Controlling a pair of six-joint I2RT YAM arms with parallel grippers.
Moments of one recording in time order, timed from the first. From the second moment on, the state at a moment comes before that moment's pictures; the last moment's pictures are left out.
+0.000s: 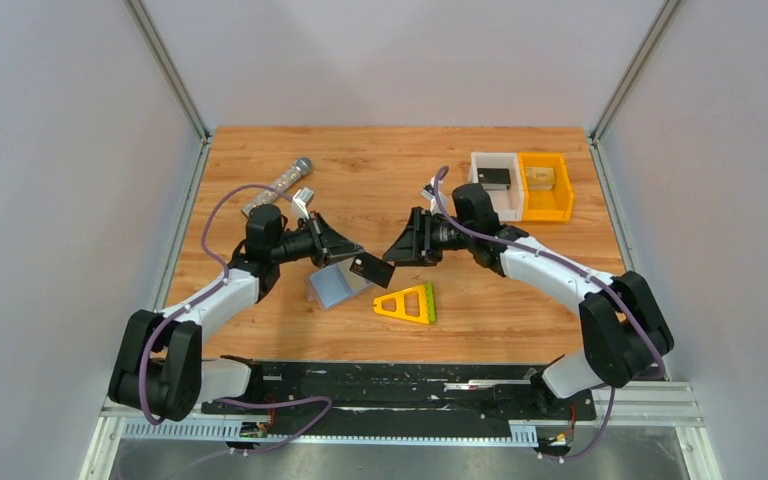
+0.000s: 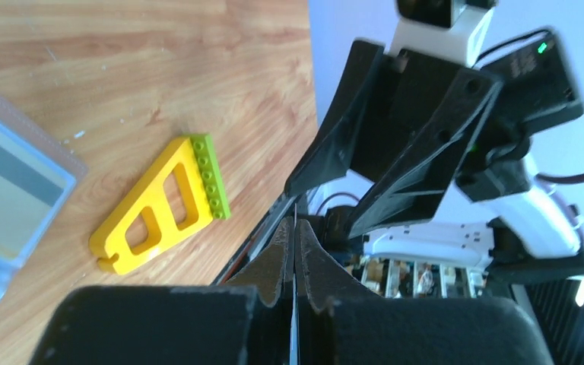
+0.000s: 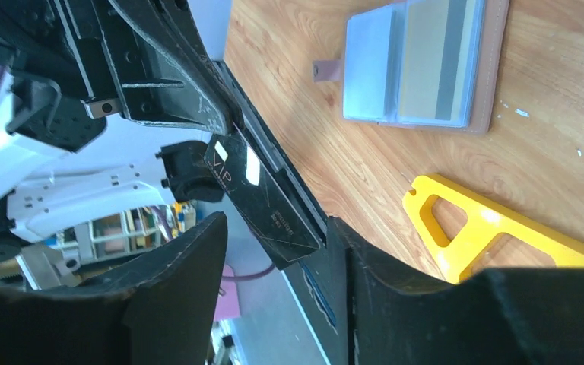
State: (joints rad) left arm -0.27 1.25 0.58 0.30 0.87 -1.03; right arm 0.55 1.50 0.96 -0.03 -0.77 0.78
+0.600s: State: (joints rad) left arm -0.30 1.22 0.49 0.57 0.60 -1.27; right arm 0.60 1.46 0.79 0.33 -0.64 1.06
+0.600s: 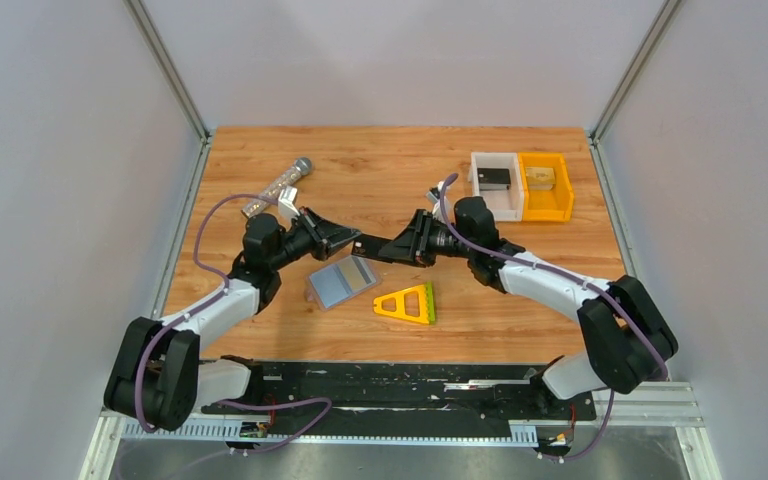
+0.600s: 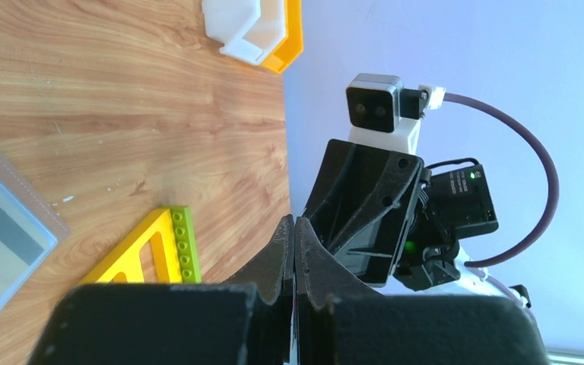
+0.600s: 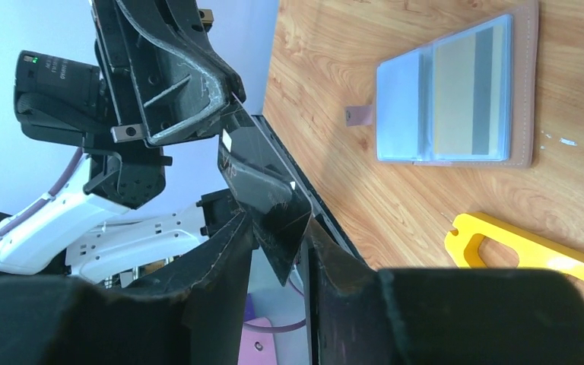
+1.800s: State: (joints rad) left arm -0.31 1.04 0.54 0.14 0.49 -1.04; right arm 0.34 1.36 0.87 0.15 -0.75 0.84
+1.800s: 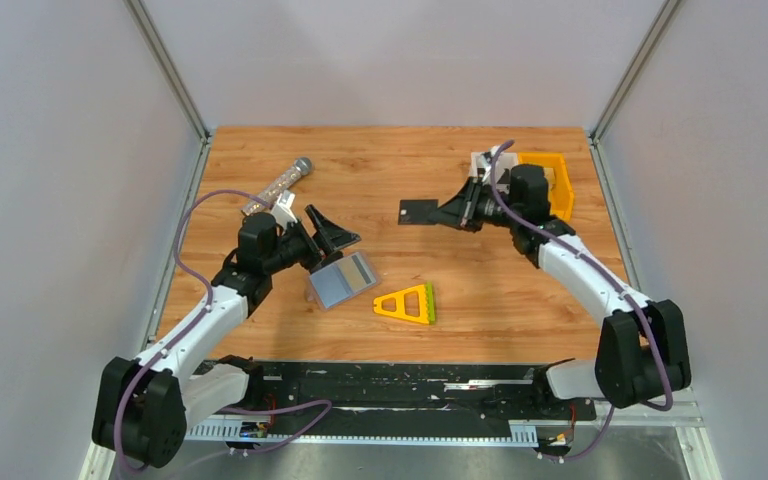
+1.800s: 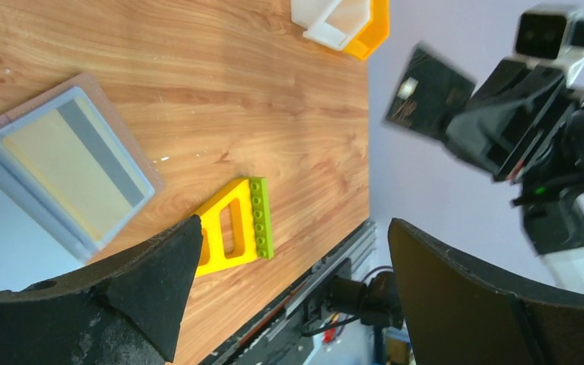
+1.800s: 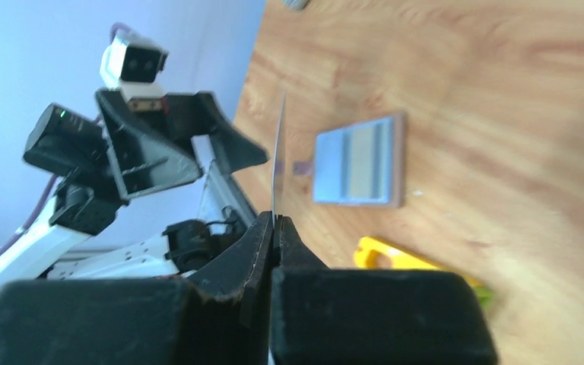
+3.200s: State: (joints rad) left arm -0.31 1.09 0.79 -0.37 0.60 -0.48; right arm -0.20 2.20 1.95 -0.75 -0.72 0.22
